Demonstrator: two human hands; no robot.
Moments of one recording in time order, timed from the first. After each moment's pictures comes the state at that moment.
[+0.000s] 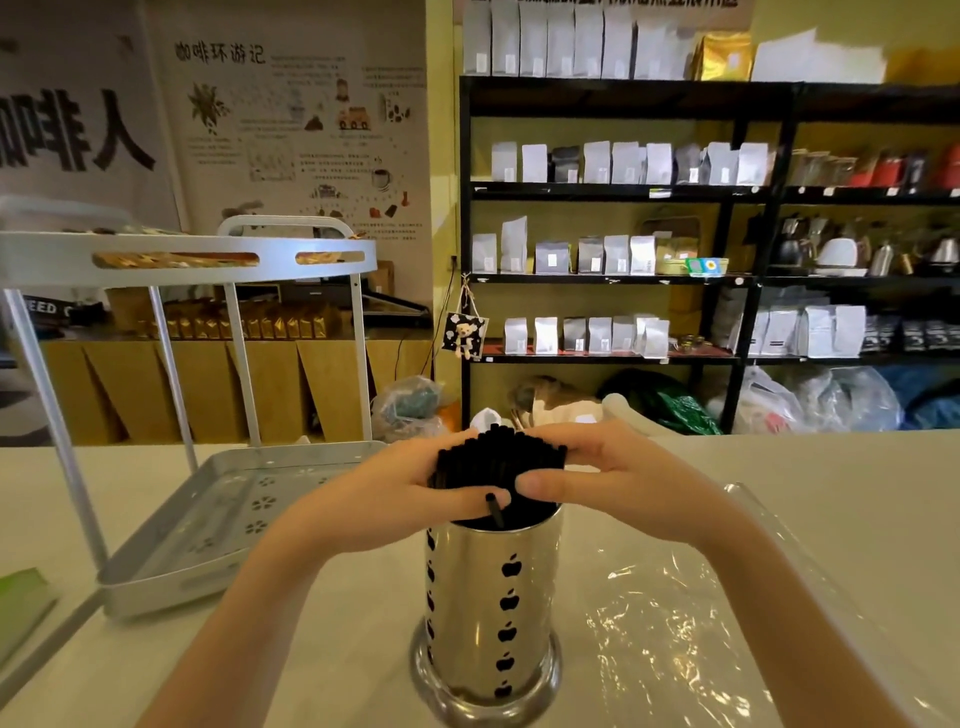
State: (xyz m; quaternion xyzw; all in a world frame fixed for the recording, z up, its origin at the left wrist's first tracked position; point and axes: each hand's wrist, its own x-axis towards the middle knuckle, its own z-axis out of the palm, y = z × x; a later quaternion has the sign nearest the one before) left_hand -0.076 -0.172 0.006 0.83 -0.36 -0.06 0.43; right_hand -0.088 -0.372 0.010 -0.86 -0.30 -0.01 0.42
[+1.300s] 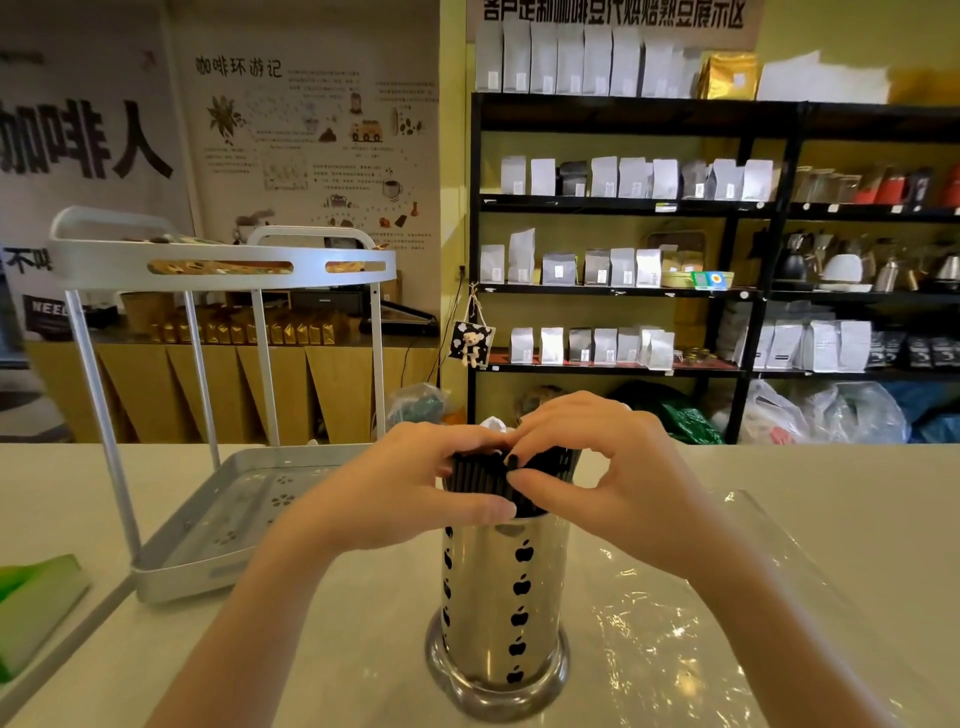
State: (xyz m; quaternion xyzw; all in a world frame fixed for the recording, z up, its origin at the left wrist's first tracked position) left_hand -0.098 -0.163 0.019 0.86 -0.36 0.01 0.36; right_hand -0.117 -0.348 0.014 -0.83 -0.35 -0.31 0.30
